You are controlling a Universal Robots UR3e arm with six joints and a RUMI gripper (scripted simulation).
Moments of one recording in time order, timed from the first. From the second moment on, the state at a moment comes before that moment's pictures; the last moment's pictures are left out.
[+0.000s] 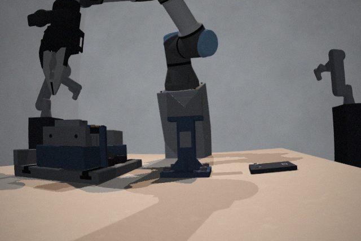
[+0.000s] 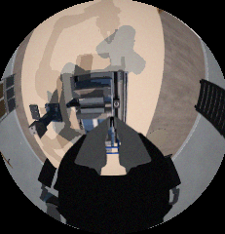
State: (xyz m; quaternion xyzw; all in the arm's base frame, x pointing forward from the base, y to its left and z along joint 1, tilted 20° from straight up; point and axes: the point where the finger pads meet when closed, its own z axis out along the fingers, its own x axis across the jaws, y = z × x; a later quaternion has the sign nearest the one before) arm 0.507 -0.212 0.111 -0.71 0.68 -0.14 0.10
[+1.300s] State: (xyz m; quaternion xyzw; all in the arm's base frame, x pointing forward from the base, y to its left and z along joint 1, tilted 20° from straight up) arm 0.517 -0.213 0.081 -0.71 0.68 -0.14 0.10
